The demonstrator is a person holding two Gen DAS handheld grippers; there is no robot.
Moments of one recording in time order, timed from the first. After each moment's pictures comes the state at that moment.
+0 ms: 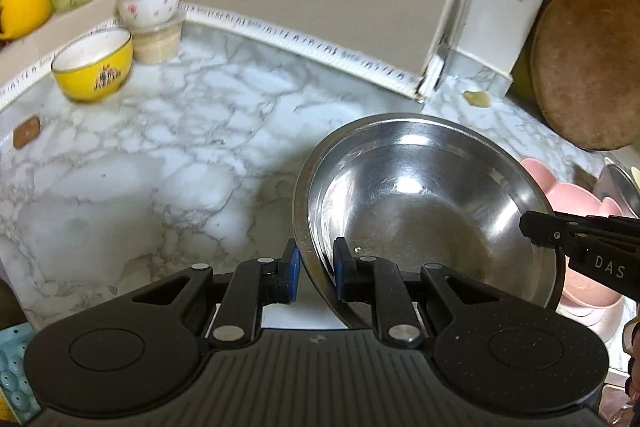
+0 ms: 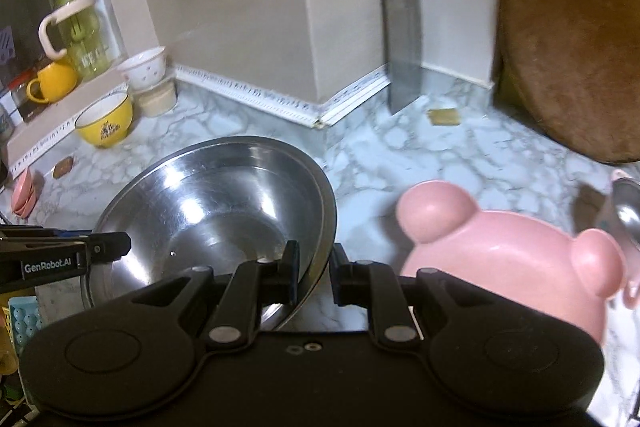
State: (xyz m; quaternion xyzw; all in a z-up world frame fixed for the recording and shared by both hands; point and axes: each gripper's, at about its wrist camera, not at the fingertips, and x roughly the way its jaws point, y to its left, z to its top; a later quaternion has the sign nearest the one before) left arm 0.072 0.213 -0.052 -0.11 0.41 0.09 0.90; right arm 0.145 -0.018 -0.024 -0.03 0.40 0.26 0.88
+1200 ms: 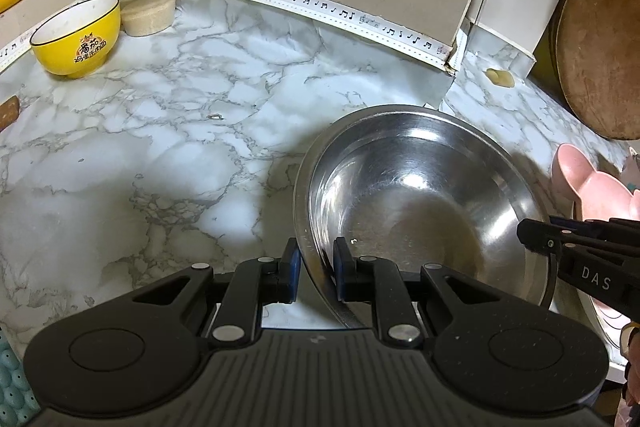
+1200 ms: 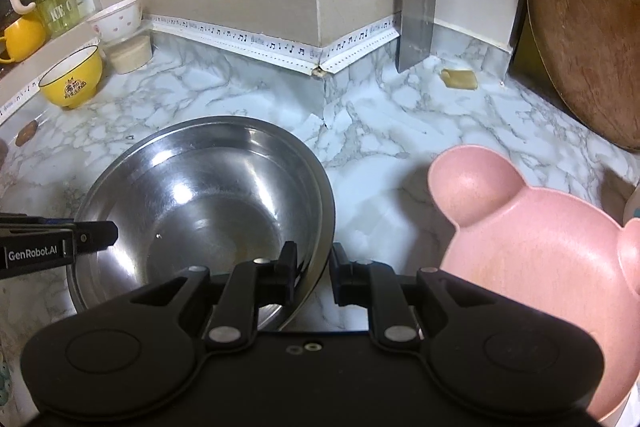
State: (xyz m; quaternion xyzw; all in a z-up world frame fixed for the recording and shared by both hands) left arm 0.100 0.229 -0.090 -0.12 0.43 0.09 0.89; right arm 0.165 0.015 -0.071 -0.07 0.42 0.23 0.87
